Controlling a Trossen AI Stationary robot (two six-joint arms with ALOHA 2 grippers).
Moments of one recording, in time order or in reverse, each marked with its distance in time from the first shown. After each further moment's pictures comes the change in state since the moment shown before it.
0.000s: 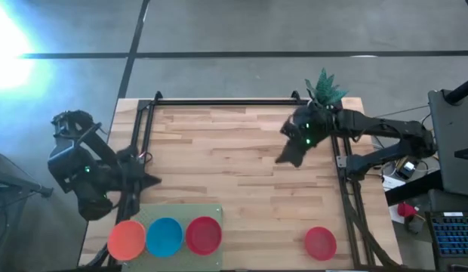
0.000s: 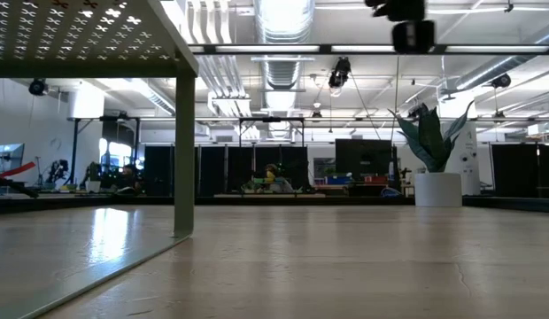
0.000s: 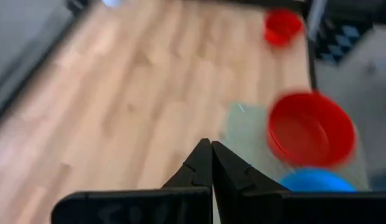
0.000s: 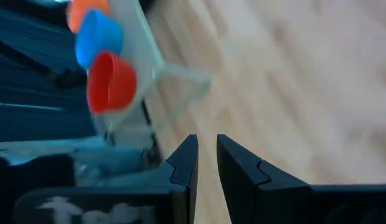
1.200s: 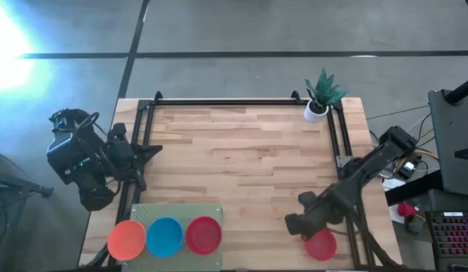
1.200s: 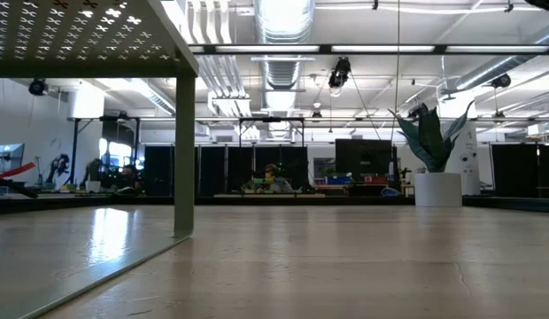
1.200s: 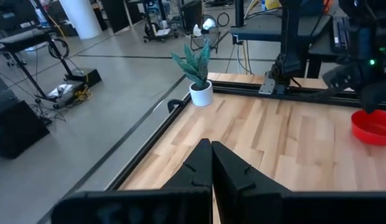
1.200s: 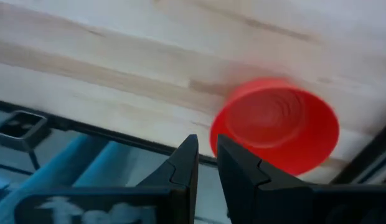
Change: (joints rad) left arm 0.057 -0.040 0.006 -0.044 -0.504 0.088; right arm 0.843 0.296 0.000 -0.239 0.307 1.362
